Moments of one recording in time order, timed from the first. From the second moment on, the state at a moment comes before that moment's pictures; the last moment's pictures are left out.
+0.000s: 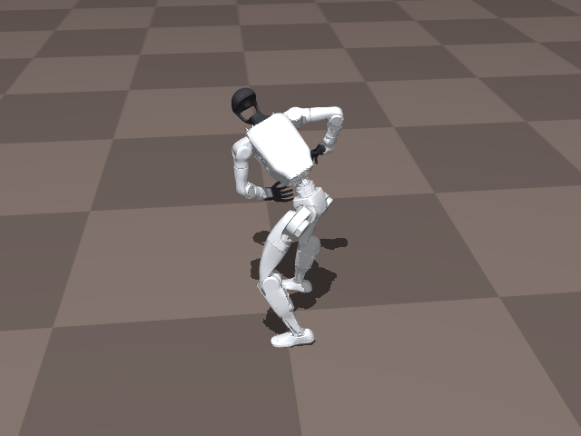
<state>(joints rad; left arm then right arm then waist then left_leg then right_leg) -0.77 0.43 -1.00 0.47 -0.61 -0.09 -0.05 0.30 -1.00 0.28 -0.32 -0.57 -0.03 -0.55 -0.56 -0.12 0.52 -0.70 0.32 0.41 0.85 -0.32 -0.20 -0.66 -0.16 0.24 -0.02 0.30 0.26</state>
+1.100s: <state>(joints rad) -1.44 0.94 -0.47 0.87 -1.30 -0.28 0.20 0.10 -0.97 0.24 -0.24 -0.51 -0.06 -0.41 -0.09 0.02 0.12 0.08 0.14 0.09 -0.03 -0.07 -0.23 -0.01 -0.26 -0.22 0.03 0.05 0.26</state>
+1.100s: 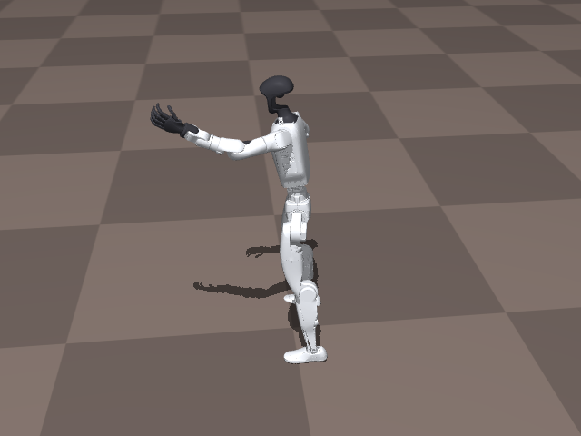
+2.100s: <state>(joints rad) -1.05 0.63 -0.88 0.62 -1.02 -0.07 -0.02 0.05 -0.91 0.29 -0.39 -0.41 0.01 -0.29 -0.38 0.03 0.52 -0.58 0.27 0.31 0.88 -0.37 -0.24 -0.43 -0.23 0.11 -0.06 0.29 0.26</state>
